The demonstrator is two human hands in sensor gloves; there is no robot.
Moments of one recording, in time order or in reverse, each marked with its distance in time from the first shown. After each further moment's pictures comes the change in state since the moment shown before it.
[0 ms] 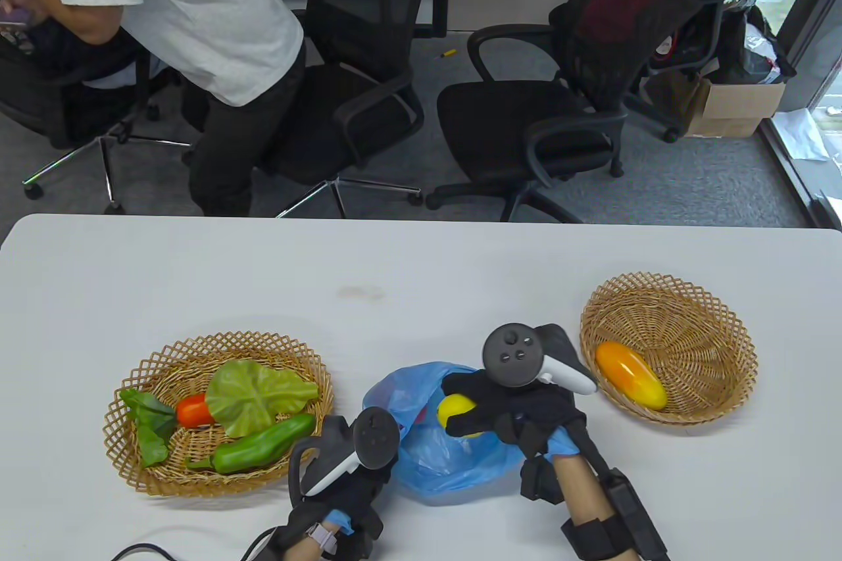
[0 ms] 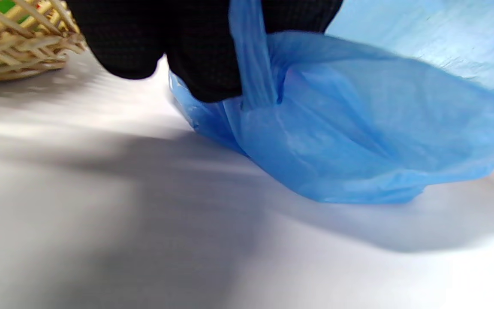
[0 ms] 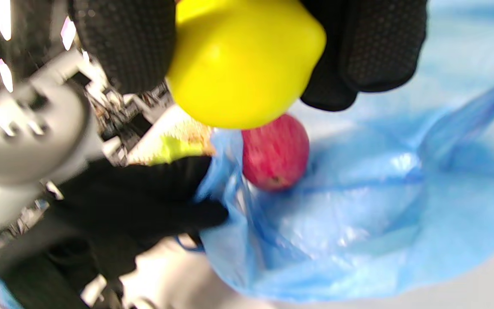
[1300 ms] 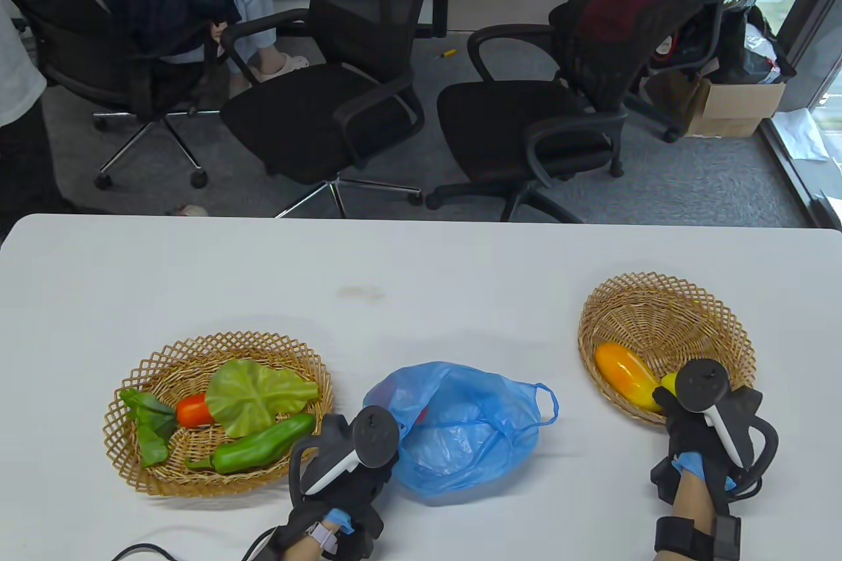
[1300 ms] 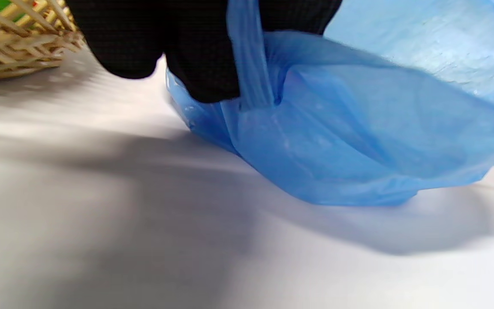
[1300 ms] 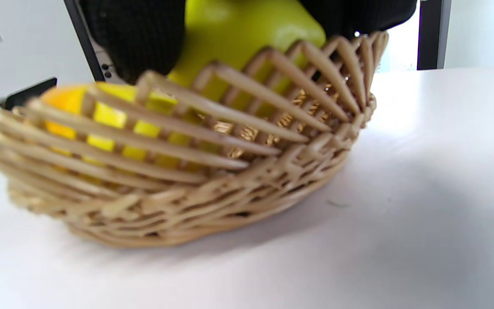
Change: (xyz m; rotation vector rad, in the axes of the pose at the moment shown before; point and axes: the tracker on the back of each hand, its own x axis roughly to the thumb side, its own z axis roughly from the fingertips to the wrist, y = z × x) left_hand -0.001 0.000 -0.002 -0.006 -0.005 0.011; right_hand -0.213 -0.015 0.109 -0.633 0.918 0.295
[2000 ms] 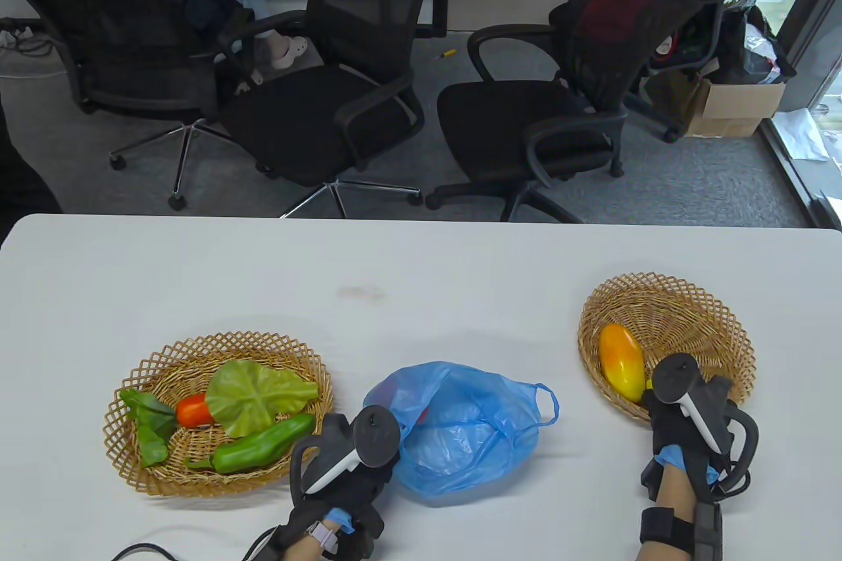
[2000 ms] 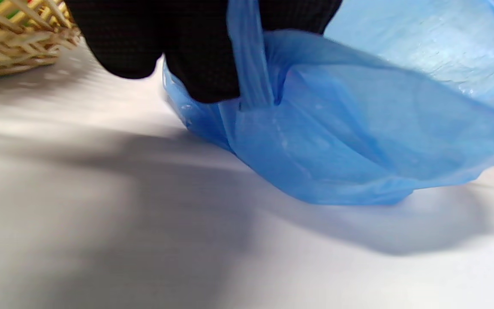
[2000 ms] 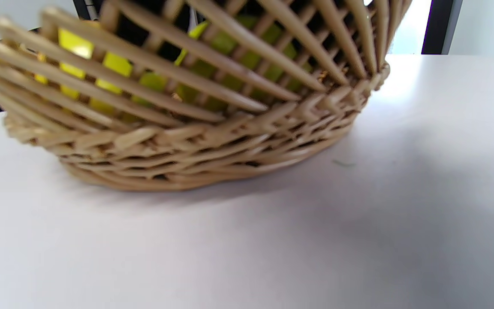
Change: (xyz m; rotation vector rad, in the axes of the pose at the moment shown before) left_hand 0.001 -0.001 -0.001 -0.007 -0.006 0.002; right_hand 0.014 0.015 -0.006 0.097 0.012 0.069
